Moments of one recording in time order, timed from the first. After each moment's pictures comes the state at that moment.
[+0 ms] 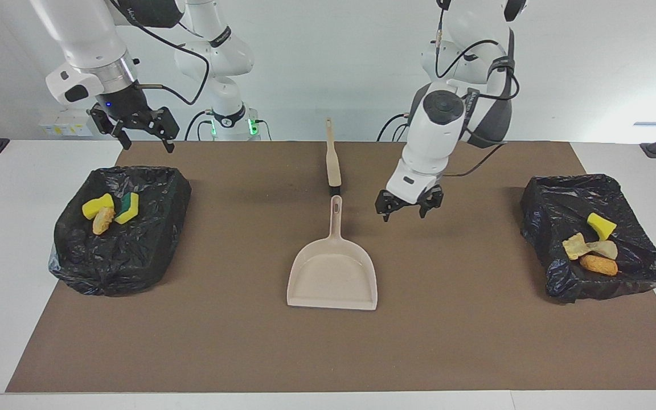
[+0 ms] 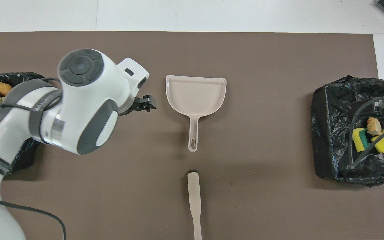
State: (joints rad) left arm -0.43 0.21 0.01 -1.68 -0.02 1.90 -0.45; right arm 0.04 -0.05 -0.06 -1.62 -0.01 1.57 0.09
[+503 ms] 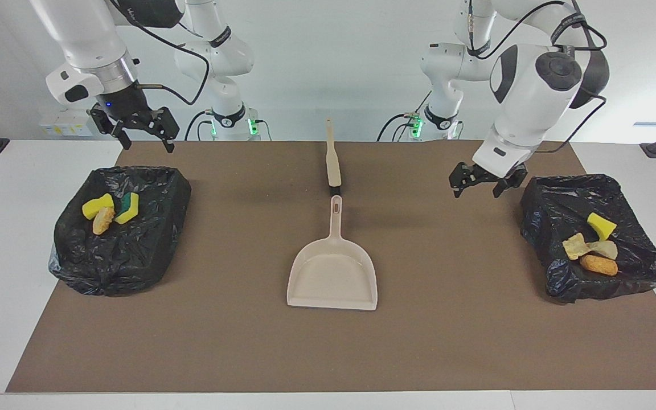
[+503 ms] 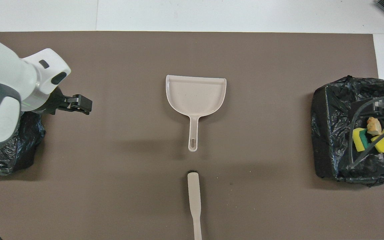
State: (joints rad) left arm -0.20 0.07 0.01 -1.70 -0.02 1.72 -0.11; right arm 0.04 -0.05 -0.06 -1.62 -0.01 1.57 0.09
